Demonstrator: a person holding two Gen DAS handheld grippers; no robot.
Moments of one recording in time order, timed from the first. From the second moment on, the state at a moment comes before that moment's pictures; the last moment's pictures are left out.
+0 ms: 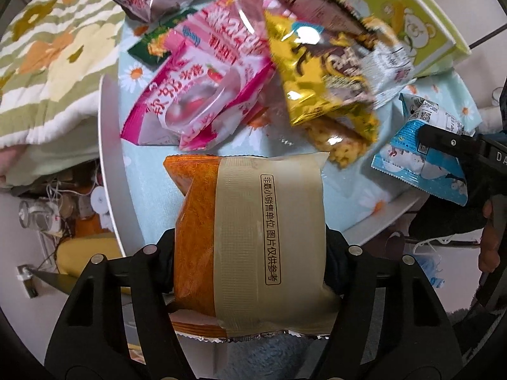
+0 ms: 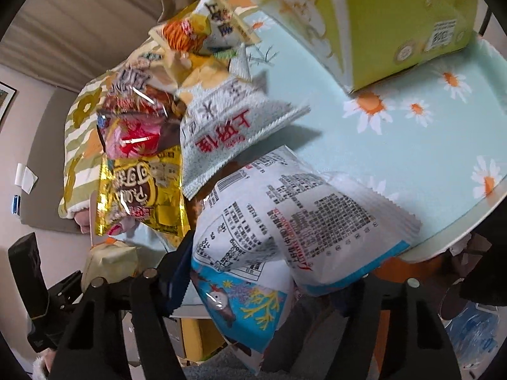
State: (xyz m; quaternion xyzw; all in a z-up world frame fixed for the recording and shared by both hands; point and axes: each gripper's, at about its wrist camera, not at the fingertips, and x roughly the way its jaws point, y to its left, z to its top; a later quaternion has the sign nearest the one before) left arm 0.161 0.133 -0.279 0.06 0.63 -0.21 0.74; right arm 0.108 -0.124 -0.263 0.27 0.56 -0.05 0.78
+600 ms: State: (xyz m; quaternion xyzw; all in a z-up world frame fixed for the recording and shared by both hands) left arm 0.158 0.104 -0.170 0.04 0.54 -0.21 0.81; right arm 0.114 -0.178 -0.148 0.22 0.47 -0.02 0.85
